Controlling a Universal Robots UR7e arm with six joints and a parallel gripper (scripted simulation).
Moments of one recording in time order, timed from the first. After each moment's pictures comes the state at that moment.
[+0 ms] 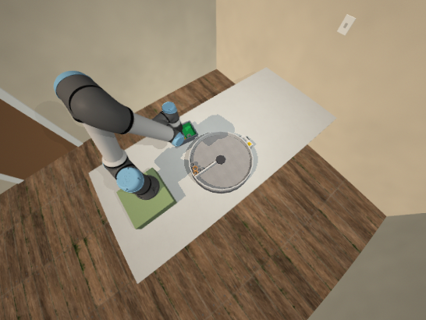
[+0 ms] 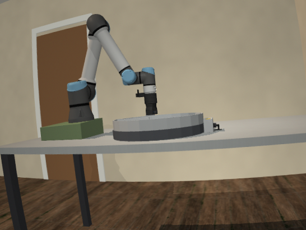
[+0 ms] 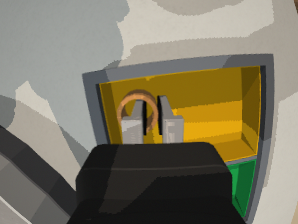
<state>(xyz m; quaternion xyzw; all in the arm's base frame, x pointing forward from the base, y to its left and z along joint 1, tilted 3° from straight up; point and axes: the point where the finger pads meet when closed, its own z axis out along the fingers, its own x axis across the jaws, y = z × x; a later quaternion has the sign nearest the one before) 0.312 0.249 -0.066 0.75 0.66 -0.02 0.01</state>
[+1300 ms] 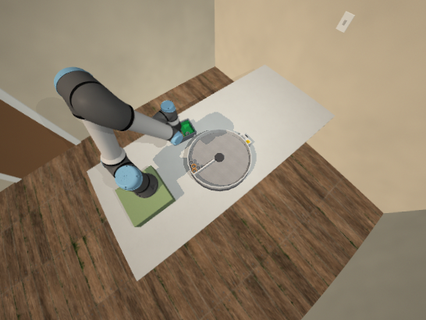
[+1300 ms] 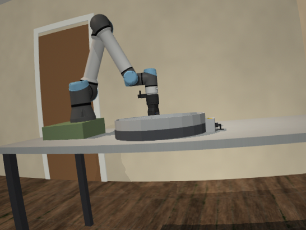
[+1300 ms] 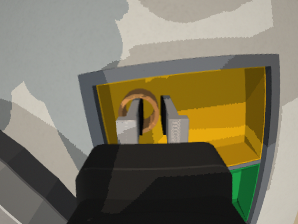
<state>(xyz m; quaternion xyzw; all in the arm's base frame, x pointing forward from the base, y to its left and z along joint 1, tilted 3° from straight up) 0.312 0.248 -0.074 0.75 0.66 -0.02 0.01</state>
